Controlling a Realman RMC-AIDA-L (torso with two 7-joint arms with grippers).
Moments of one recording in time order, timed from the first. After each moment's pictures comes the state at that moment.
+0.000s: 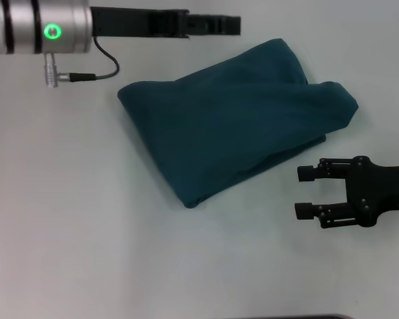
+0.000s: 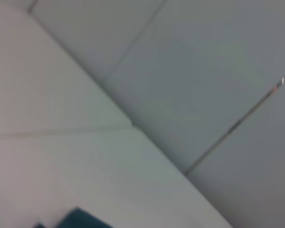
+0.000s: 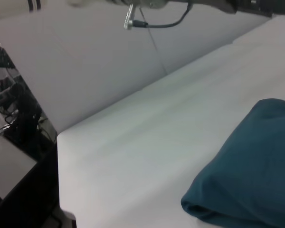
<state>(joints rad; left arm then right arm) -0.73 -2.13 -2.21 -0.84 -1.21 1.39 -2.20 0.43 2.02 -0.59 -0.51 -2.22 -1.77 1.26</state>
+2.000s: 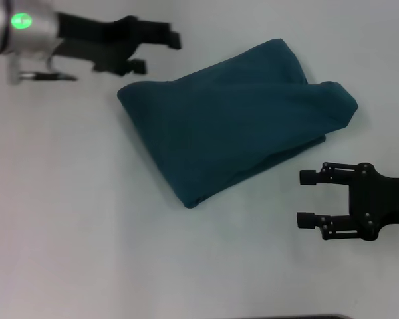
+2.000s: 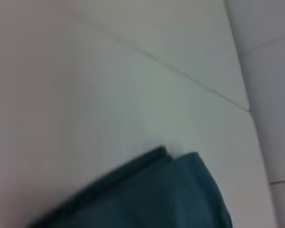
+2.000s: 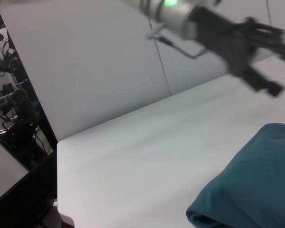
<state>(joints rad) -0.76 -2.06 -2.29 -0.80 -0.93 1.39 -2.79 0.38 2.04 -0.53 -0.50 -2.21 -1.80 1.10</state>
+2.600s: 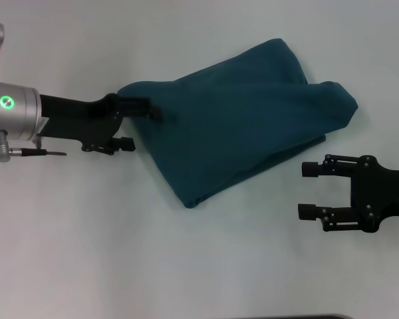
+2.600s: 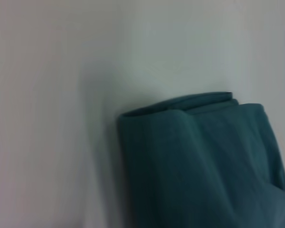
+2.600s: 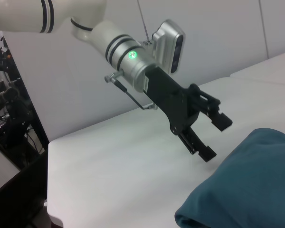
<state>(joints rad) -0.64 -2.10 -2.33 -0.73 -0.86 1.43 -2.83 0.39 2.03 -0.52 -0.51 -2.21 -1.79 1.09</state>
